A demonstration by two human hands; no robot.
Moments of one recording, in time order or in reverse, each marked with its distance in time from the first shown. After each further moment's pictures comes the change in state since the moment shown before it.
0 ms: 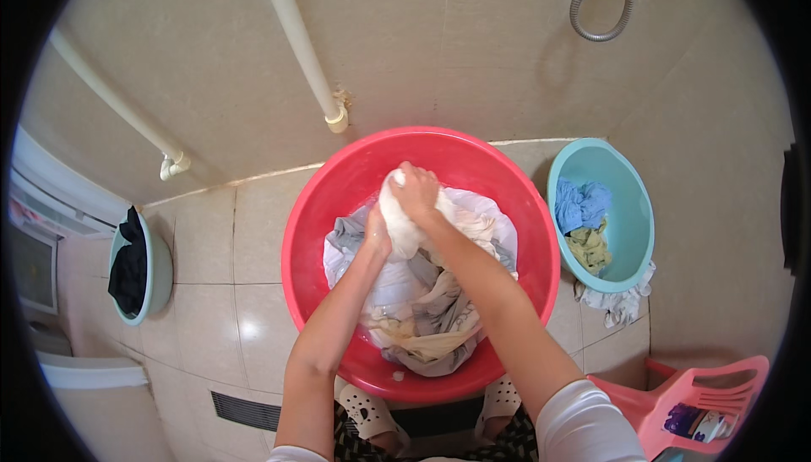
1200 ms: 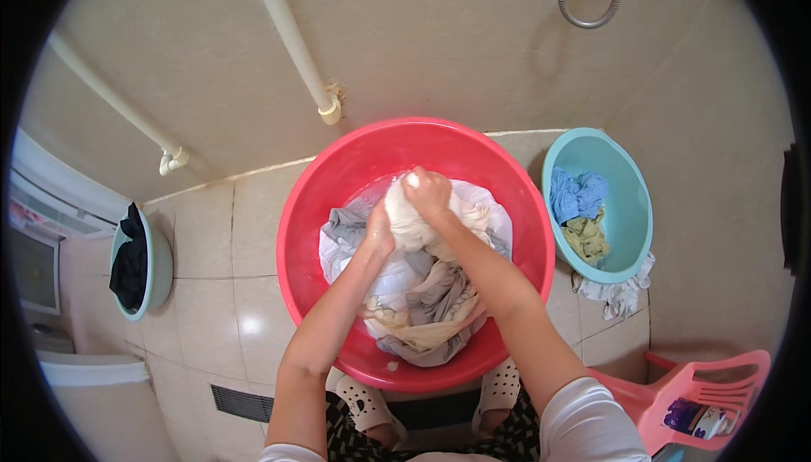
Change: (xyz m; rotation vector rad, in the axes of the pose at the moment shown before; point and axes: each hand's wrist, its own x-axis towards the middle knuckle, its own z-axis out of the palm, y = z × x) left_hand -0.030 -0.010 0.029 0.031 -0.008 -0.109; right_hand -0.022 0.032 -0.023 0.025 0.124 0.001
